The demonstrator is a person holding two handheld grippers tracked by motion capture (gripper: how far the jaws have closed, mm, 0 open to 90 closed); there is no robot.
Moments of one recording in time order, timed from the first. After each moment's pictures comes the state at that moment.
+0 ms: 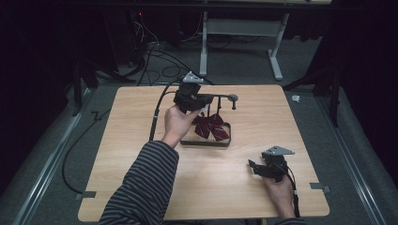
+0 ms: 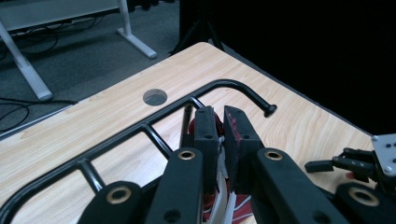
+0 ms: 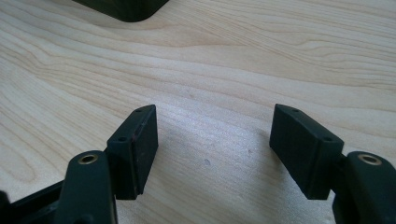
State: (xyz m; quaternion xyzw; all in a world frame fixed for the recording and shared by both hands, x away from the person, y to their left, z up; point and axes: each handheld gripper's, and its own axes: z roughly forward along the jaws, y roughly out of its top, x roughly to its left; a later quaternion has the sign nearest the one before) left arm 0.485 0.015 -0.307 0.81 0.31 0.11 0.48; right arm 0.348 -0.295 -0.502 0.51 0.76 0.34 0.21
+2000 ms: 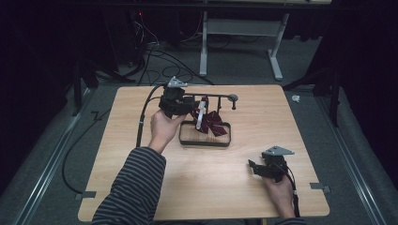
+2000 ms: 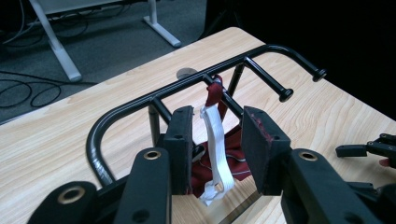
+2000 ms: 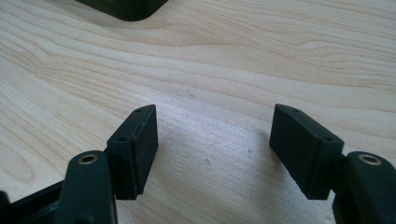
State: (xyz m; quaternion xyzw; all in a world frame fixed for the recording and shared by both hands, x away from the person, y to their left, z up) left arm 0.477 0.056 -0.321 0.80 0.35 0.13 0.46; right arm 0.348 -0.294 -0.502 0.51 0.77 0.33 0.21
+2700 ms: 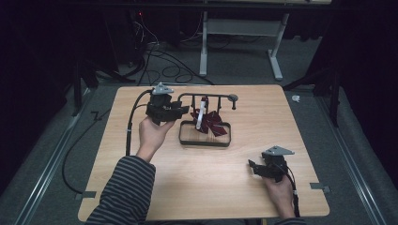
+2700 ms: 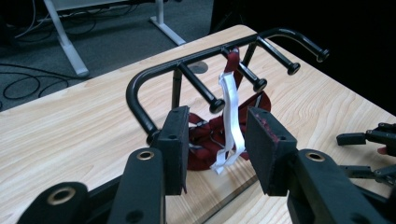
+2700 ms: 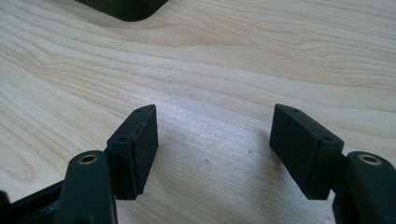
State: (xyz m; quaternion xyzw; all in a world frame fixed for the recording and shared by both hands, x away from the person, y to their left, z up) left arm 0.459 0.090 -0.327 0.79 0.37 0.13 0.46; right arm 0.348 -0.294 -0.502 0.51 0.77 0.33 0.21
